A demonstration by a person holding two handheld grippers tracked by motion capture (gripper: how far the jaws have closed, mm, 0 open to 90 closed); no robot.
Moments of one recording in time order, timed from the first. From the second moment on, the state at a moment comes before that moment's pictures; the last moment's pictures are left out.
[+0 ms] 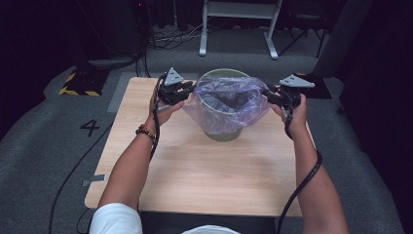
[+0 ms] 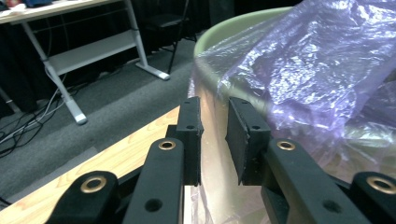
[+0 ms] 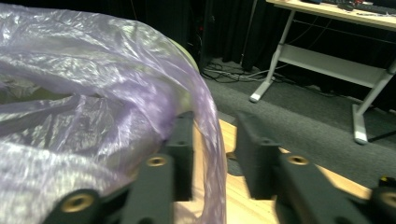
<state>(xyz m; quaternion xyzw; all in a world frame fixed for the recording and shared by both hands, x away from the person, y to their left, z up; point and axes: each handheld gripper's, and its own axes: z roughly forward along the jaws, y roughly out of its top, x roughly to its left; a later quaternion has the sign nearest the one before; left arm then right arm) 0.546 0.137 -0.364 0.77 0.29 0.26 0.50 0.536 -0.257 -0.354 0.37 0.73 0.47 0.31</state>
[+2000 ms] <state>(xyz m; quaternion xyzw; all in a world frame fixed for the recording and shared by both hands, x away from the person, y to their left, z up) 0.539 0.141 -0.336 0.76 0.28 0.22 0.55 0.549 -0.254 -0.338 0.36 0.73 0.53 0.25</state>
